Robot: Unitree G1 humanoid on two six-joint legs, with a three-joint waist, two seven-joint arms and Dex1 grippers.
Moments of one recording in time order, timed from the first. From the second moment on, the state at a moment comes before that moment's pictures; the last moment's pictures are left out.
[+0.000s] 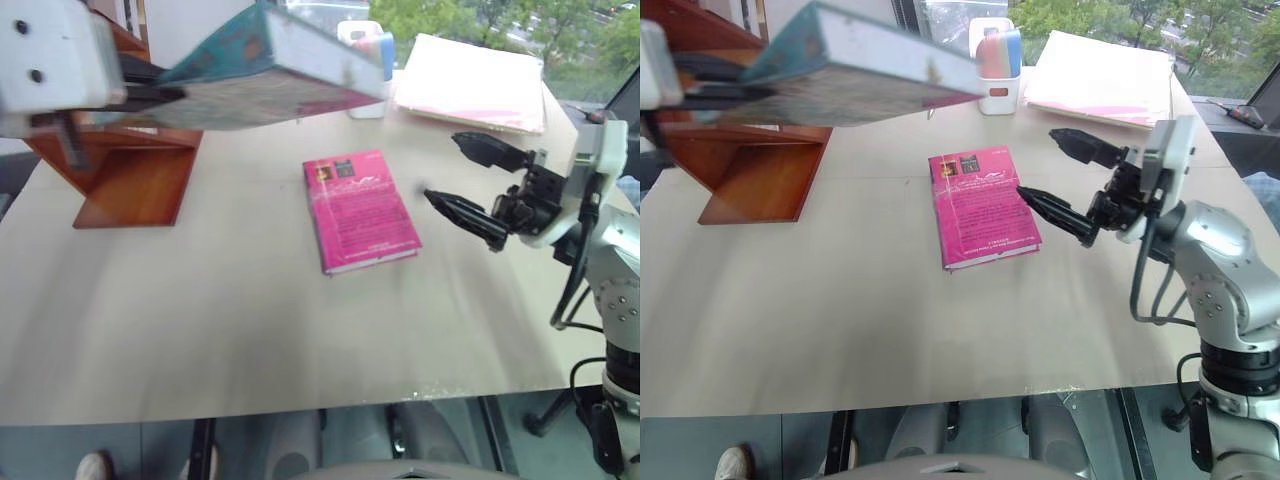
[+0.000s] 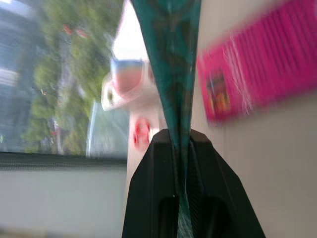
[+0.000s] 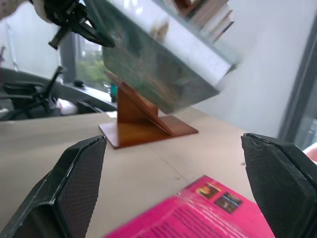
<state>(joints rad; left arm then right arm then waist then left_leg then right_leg) -0.77 1.55 0.15 -0.05 -0.26 0.09 -1.25 -0.48 -0.56 -0.15 -0.38 0.76 0.43 0.85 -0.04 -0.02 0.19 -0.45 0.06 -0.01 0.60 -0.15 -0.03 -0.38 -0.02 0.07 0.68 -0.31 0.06</state>
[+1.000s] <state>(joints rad) -1.33 1.40 -0.21 1.16 0.42 -0.77 -1.10 -0.49 -0.48 -0.09 -0.50 0.75 0.38 0.79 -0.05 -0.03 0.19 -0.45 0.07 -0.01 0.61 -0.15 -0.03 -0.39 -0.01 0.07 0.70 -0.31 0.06</state>
